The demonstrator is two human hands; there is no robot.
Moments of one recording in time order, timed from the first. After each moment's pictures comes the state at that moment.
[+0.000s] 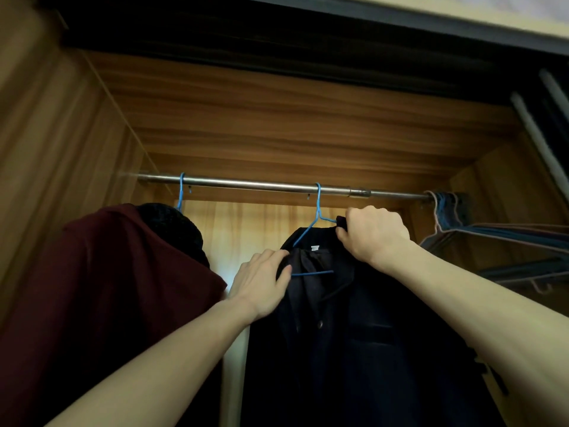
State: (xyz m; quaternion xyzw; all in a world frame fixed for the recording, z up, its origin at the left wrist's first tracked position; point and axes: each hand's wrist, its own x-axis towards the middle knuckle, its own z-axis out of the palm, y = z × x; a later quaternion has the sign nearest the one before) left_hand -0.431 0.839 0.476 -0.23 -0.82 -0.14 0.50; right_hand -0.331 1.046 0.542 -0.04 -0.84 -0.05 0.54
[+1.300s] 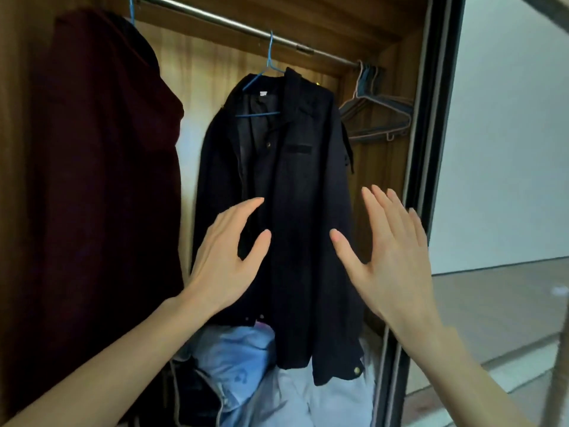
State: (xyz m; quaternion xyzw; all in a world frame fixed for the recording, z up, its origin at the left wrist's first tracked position) left_hand -0.152 0.846 0.204 -0.34 -0.75 -0.41 0.39; right_hand -0.048 1.075 0.219 -0.02 -0.82 0.03 0.57
